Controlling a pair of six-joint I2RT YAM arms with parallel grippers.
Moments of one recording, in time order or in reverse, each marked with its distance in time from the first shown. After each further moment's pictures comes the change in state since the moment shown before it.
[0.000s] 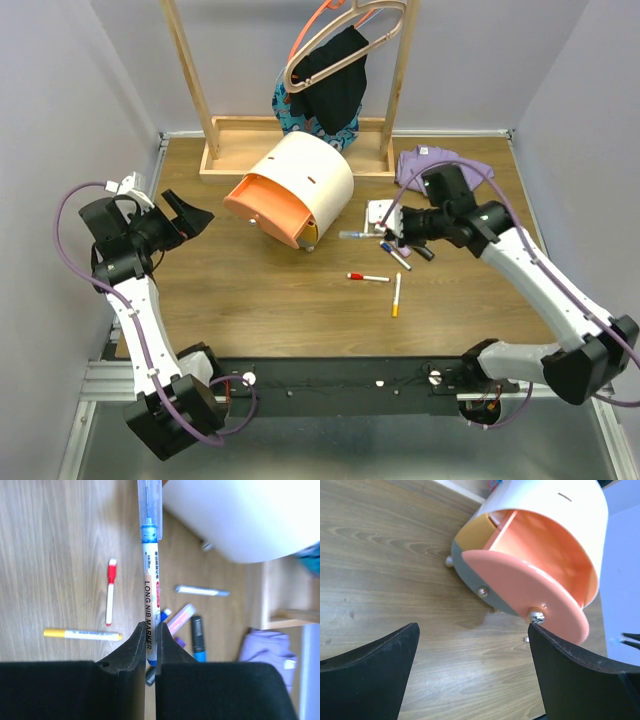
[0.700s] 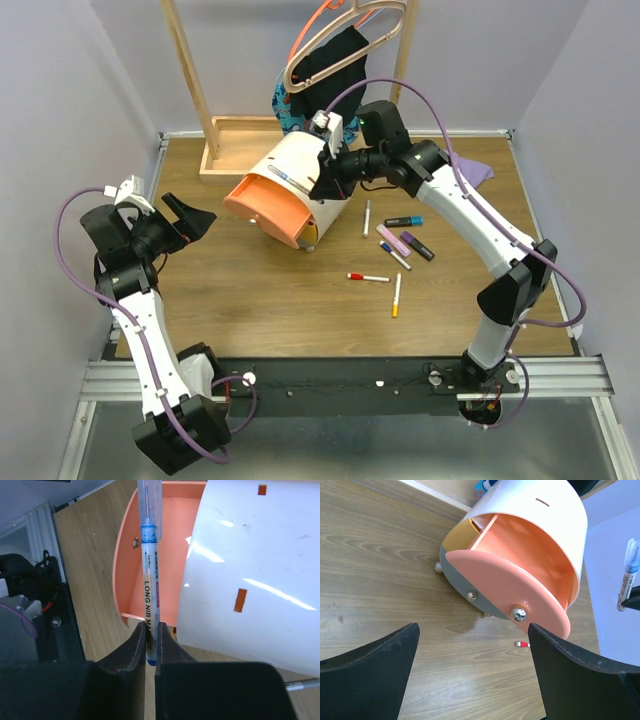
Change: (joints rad) left arm -0.011 -0.096 -0.032 0.040 -0.001 -0.073; right arm 0.134 0.516 0.707 0.082 -0.124 0.875
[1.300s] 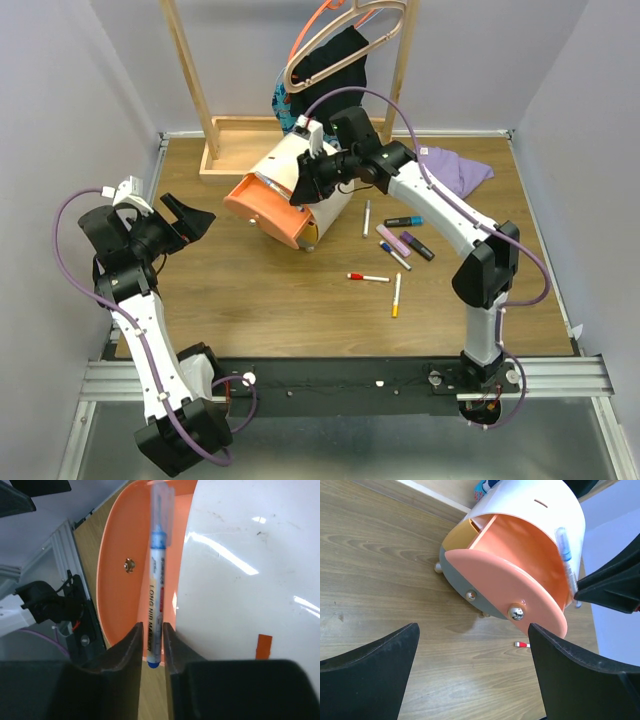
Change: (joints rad) left arm 0.009 -0.015 0.009 -0.019 0.000 -0.004; right arm 0.027 0.188 0.077 0.072 -0.043 0.238
